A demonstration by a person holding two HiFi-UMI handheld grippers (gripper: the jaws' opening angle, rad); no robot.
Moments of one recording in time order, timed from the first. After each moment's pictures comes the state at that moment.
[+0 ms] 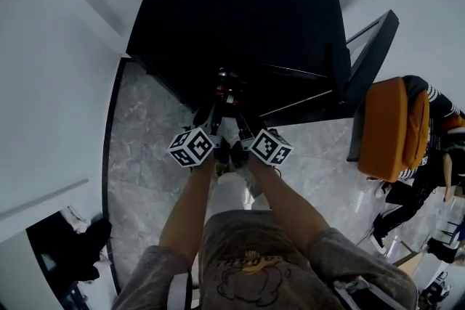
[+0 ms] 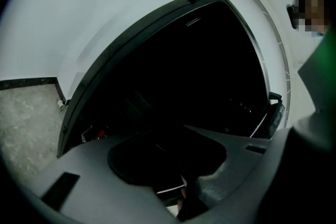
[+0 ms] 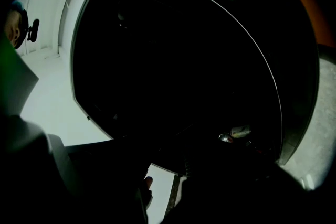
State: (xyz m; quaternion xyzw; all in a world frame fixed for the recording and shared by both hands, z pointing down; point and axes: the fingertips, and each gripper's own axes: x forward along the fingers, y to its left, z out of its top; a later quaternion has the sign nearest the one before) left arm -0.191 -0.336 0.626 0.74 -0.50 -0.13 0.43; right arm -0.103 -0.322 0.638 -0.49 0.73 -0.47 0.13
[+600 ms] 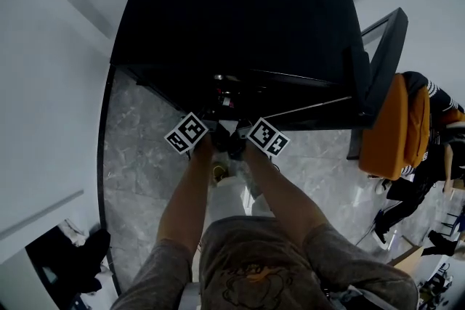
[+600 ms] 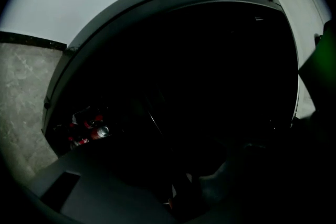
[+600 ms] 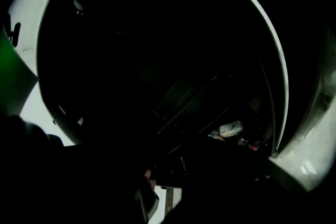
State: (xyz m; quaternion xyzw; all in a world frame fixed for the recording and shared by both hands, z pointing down) left arm -0.196 -0.398 0.695 0.69 -0.47 -0.20 0.51; right arm -0.095 -0.368 0.708 -0.54 0.66 -0.50 0.14
